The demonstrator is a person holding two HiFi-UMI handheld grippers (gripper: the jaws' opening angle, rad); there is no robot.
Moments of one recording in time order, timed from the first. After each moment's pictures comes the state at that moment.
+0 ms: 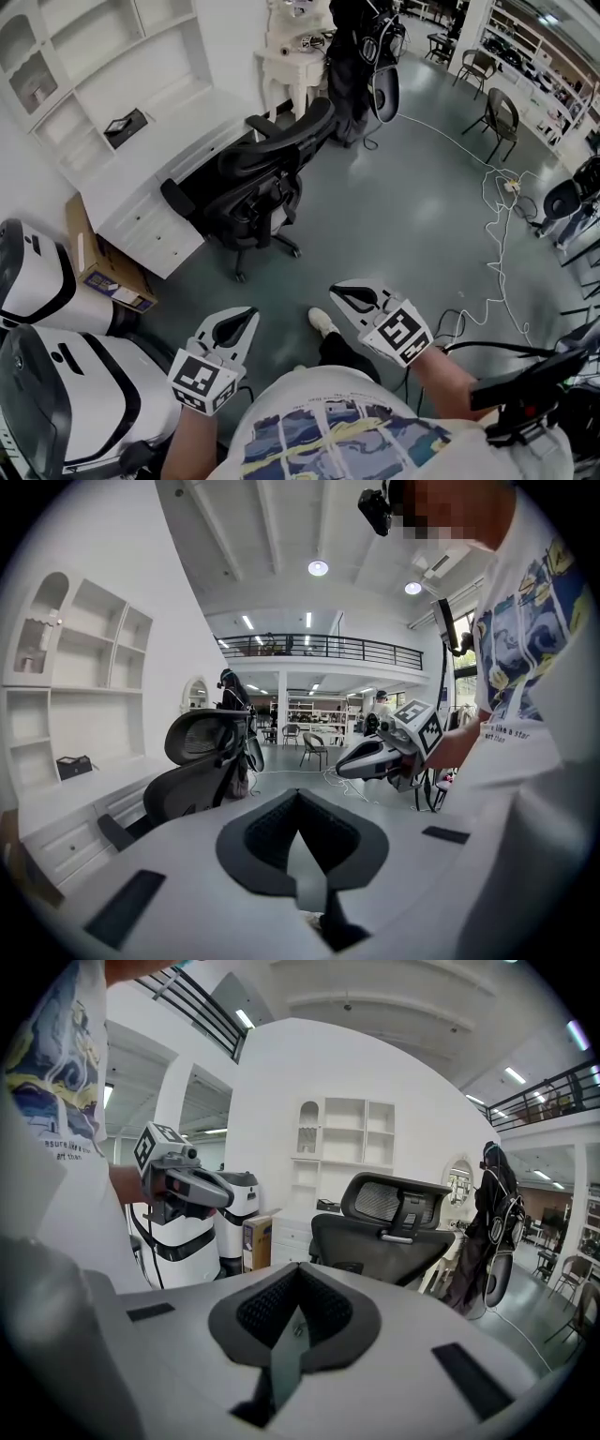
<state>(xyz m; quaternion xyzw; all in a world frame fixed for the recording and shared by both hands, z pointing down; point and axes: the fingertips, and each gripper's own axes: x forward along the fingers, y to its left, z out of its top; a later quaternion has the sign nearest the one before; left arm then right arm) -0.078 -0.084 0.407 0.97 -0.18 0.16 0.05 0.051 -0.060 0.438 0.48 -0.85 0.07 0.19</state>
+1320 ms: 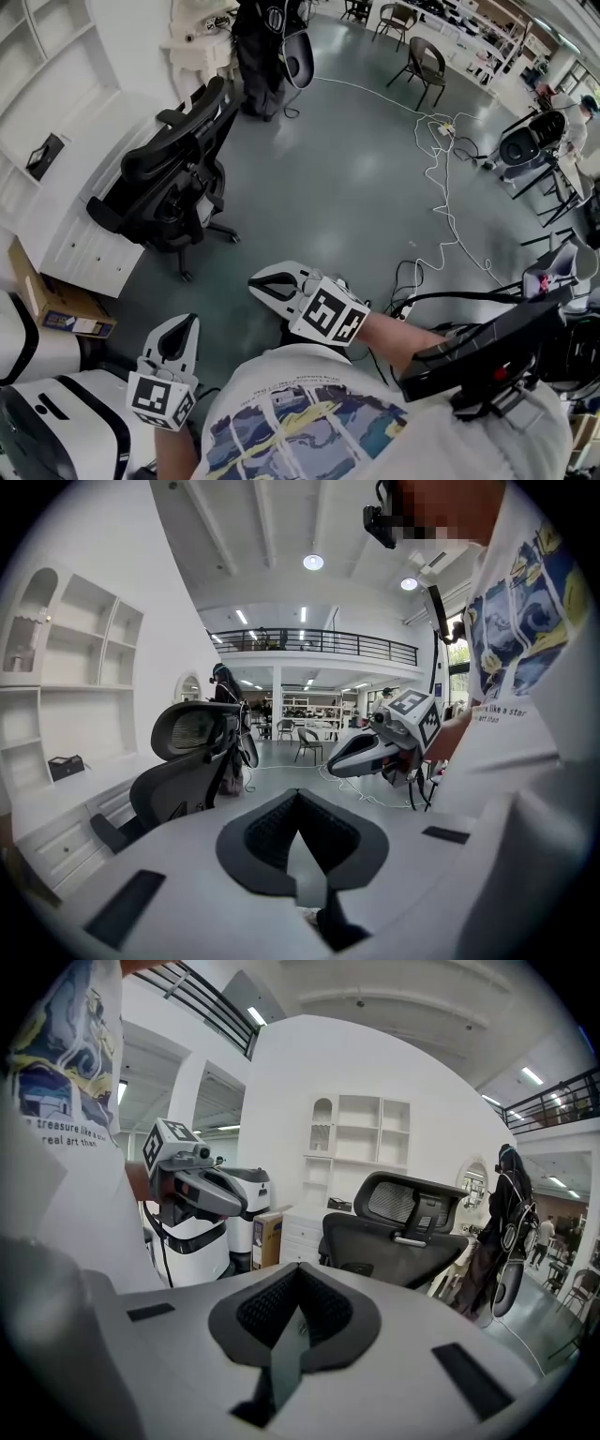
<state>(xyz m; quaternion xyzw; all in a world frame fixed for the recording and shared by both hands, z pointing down) -0.062 -0.078 0.417 0.97 -0.16 0.18 0.05 0.036 -0.060 0.440 0.45 -0.87 0.06 0.21</state>
